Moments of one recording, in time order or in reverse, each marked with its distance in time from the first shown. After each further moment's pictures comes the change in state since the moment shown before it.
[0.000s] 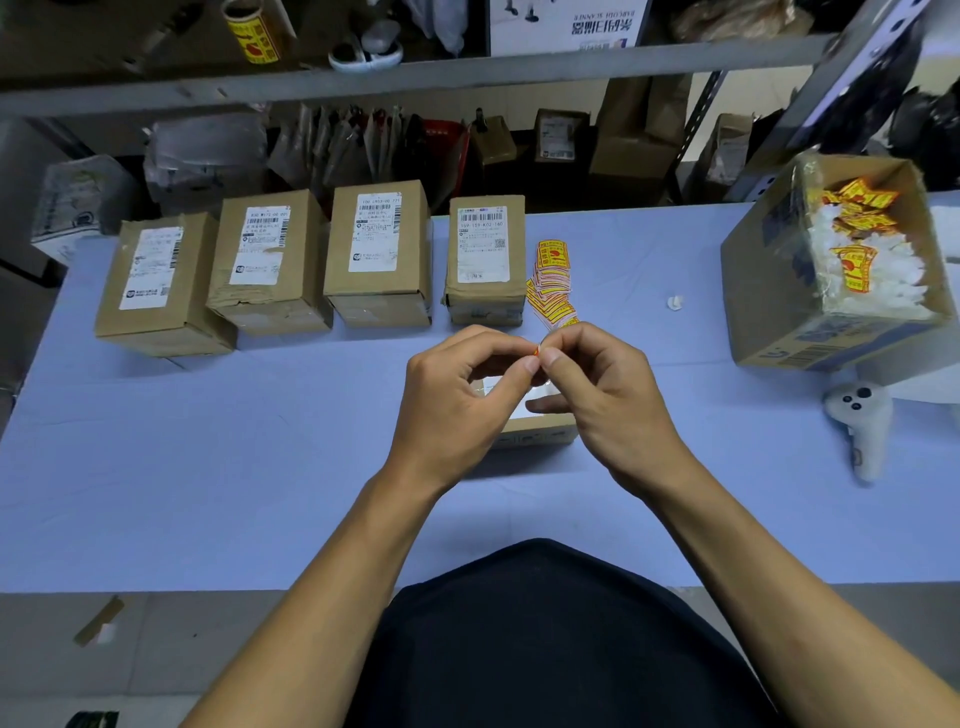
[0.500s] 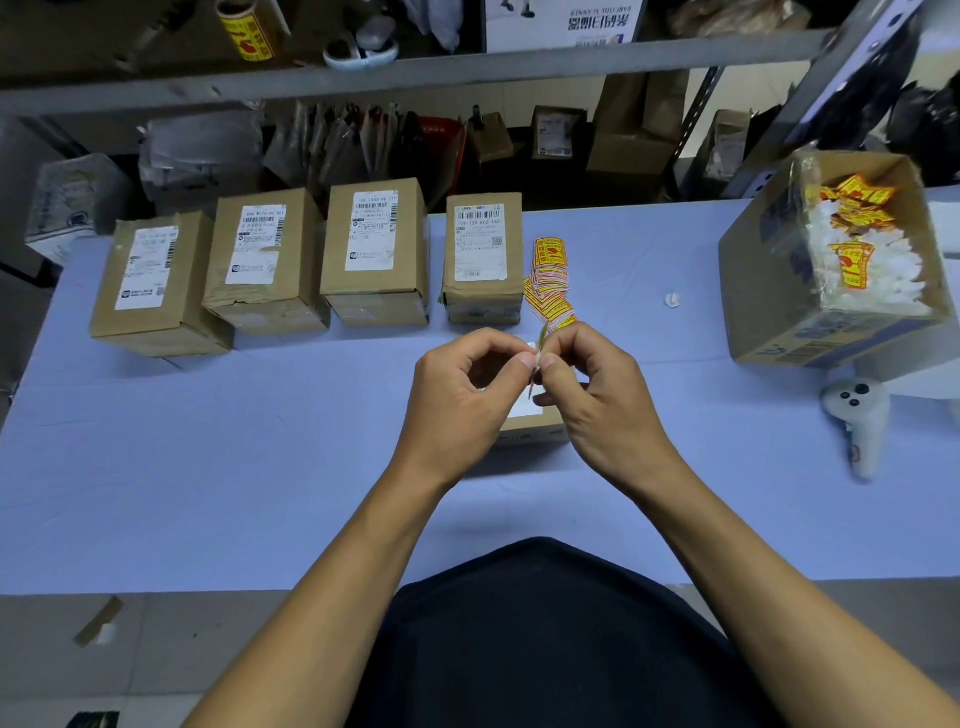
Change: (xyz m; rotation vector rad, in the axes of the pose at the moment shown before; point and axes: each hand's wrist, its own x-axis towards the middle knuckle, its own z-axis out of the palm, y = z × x) left_hand 0.001 -0.002 0.009 -0.212 0.003 -0.273; right_hand 0.002 0.009 0.001 -0.221 0.053 -0.084
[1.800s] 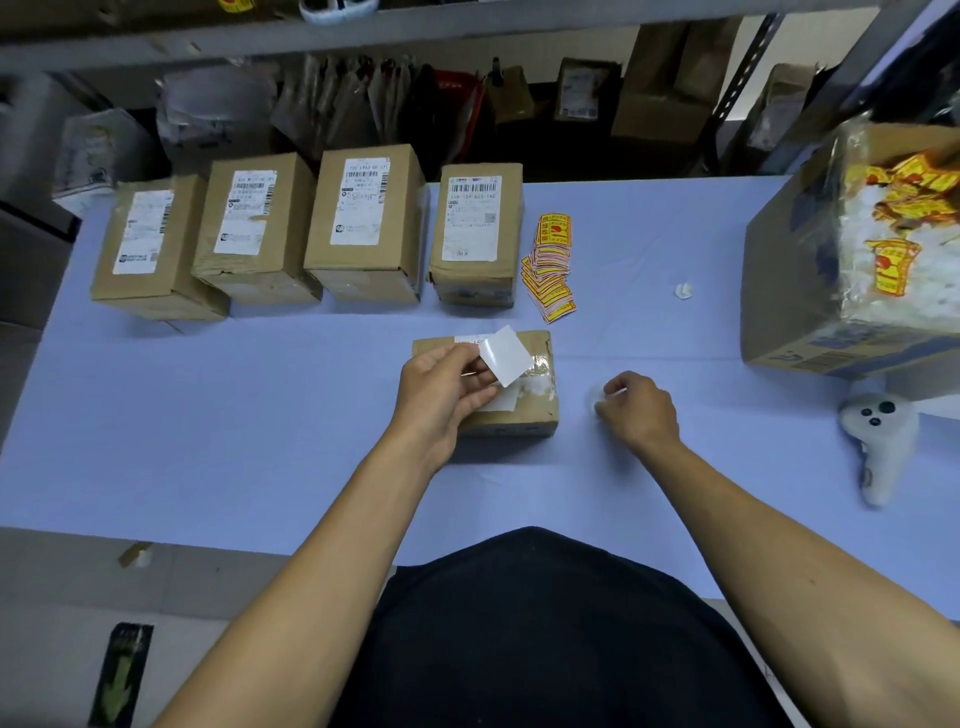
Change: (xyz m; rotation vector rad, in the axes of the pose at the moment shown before) left_hand 0.037 -0.045 0.048 -0.461 0.297 -0.737; right_hand 0.048 0.175 -0.074 -0.606 -0.023 0.694
